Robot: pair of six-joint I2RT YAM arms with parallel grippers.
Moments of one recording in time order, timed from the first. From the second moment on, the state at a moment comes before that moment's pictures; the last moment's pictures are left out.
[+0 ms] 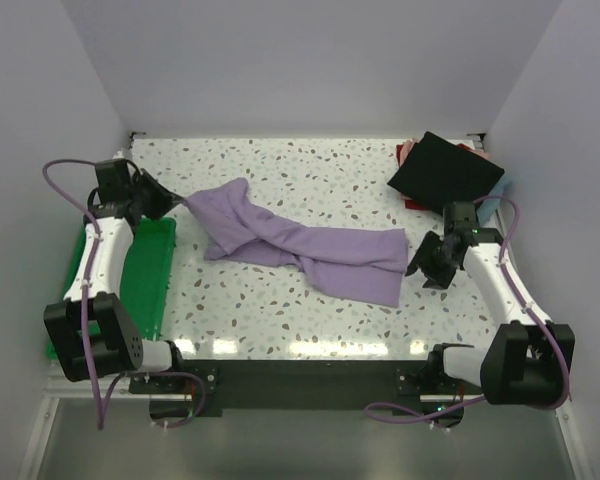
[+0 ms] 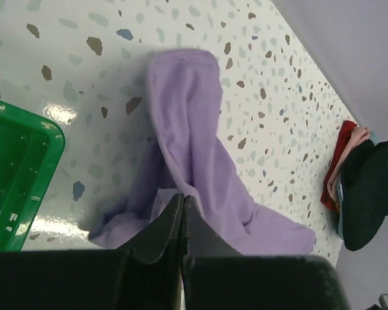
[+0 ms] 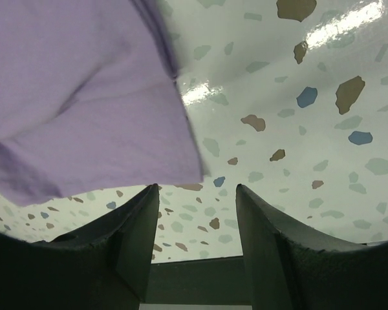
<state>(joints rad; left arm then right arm) 0.21 1.37 1.07 -0.41 0.32 -0.65 -0.02 1.22 0.86 -0.89 -0.10 0.57</state>
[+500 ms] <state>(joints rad) 0.24 1.38 1.02 -0.41 0.42 -0.67 0.00 1.36 0.86 -0.76 -0.07 0.59</state>
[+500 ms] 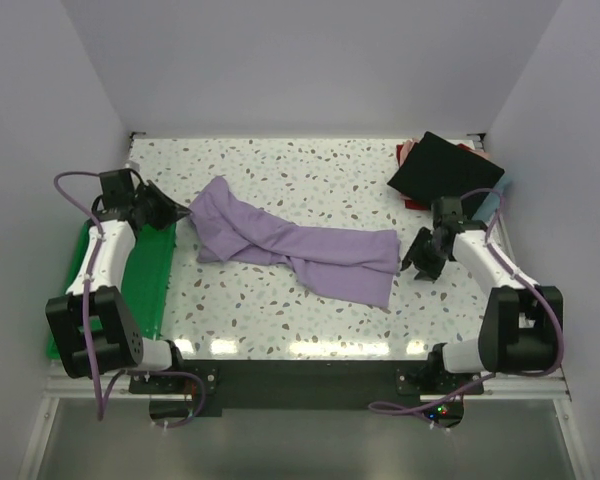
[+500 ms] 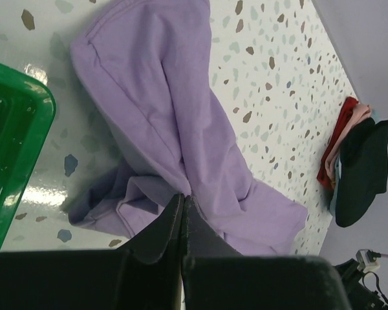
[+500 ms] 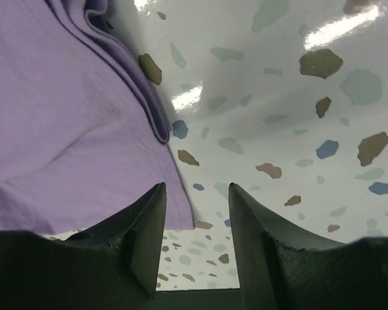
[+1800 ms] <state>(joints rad) 0.43 1.59 1.67 -0.32 0.58 -0.96 0.03 1.59 1.75 -0.97 -0.07 0.56</state>
